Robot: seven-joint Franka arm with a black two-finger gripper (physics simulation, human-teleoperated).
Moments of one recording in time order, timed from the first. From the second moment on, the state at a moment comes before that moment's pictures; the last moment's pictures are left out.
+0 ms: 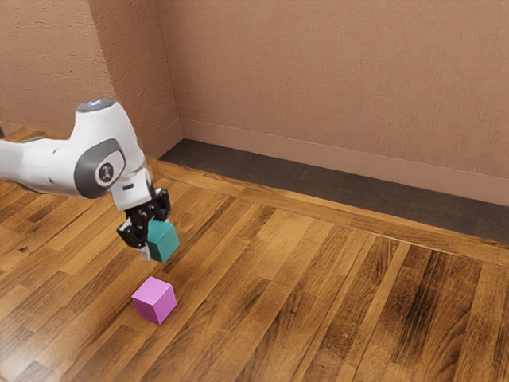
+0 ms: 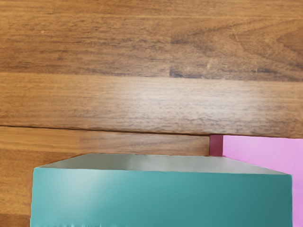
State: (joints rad) arm 0.11 -0.06 -0.05 -2.31 -0.09 2.32 1.64
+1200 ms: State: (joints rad) arm 0.12 -0.25 -0.06 -2.24 -0.17 2.05 1.66
